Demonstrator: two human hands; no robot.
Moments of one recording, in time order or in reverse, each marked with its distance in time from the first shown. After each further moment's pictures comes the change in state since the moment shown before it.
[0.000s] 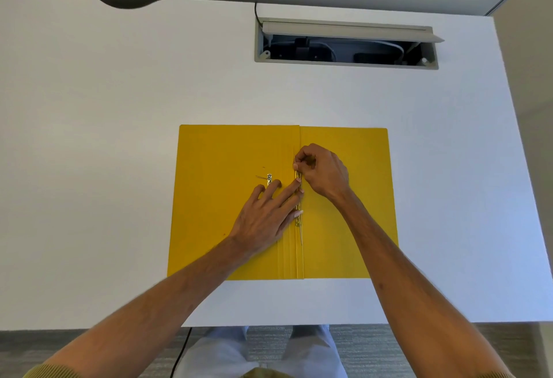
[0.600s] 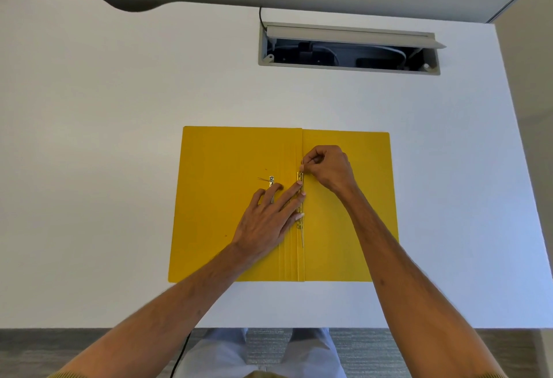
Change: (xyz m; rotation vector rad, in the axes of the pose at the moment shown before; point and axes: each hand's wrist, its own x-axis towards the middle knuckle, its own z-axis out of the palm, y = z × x) left_hand -0.006 0.006 0.003 -0.052 0.040 -0.071; right_hand 0.018 0.012 -0.006 0.189 -0.023 0.120
